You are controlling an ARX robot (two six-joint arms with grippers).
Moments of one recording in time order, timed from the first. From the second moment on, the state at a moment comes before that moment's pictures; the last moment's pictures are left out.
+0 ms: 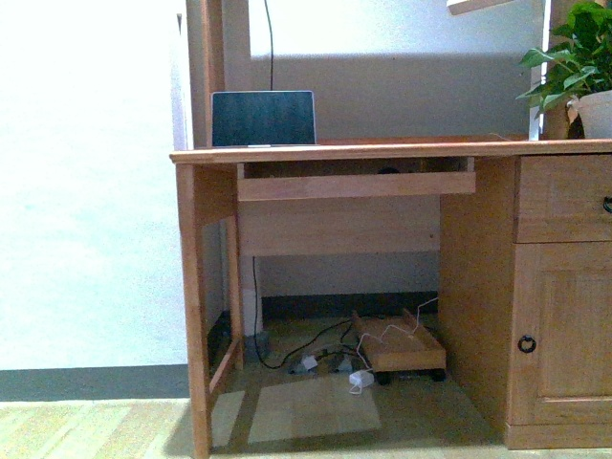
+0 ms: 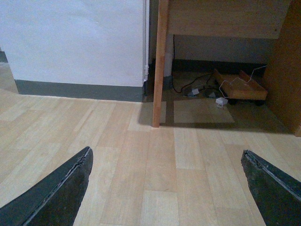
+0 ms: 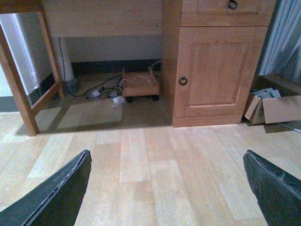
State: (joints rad) left arm -0.01 0.00 0.01 0.00 0.00 -0.01; right arm 0.00 0.00 0.01 0.00 0.00 0.00
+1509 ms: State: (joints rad) left arm -0.01 0.00 0.01 0.00 0.00 -0.01; right arm 0.00 0.00 0.01 0.00 0.00 0.00
